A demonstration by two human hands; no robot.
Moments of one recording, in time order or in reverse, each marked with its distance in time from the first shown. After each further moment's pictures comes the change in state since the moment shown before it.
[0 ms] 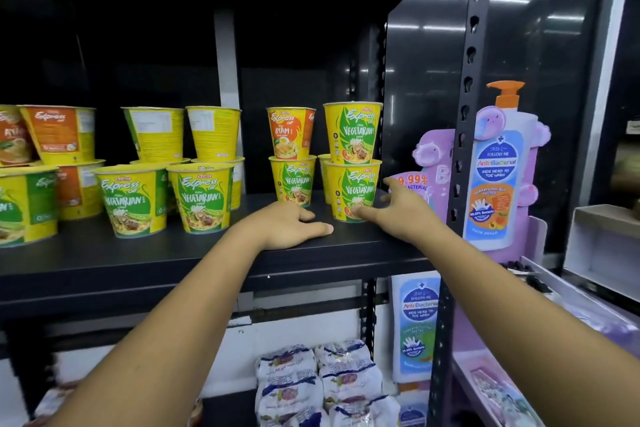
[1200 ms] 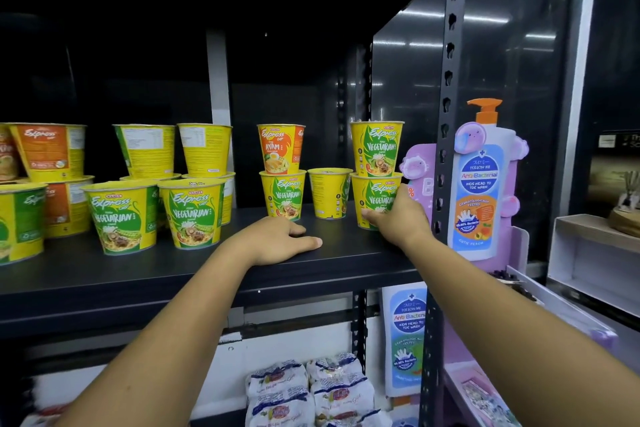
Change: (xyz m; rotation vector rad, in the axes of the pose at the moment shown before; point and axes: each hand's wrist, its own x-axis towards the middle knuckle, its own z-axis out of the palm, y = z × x) left_hand -0.001 -0.001 0.001 0.018 -0.002 0.034; right_hand 0.012 0.013 -0.005 0.106 0.220 0.096
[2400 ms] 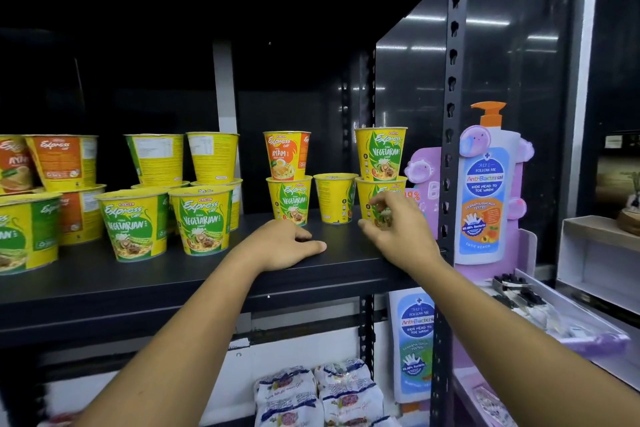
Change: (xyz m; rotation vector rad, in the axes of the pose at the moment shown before) left_hand -0.007 0.000 -0.002 -0.019 0.083 0.007; right_hand -0.025 0.007 0.006 -0.050 0.116 -0.476
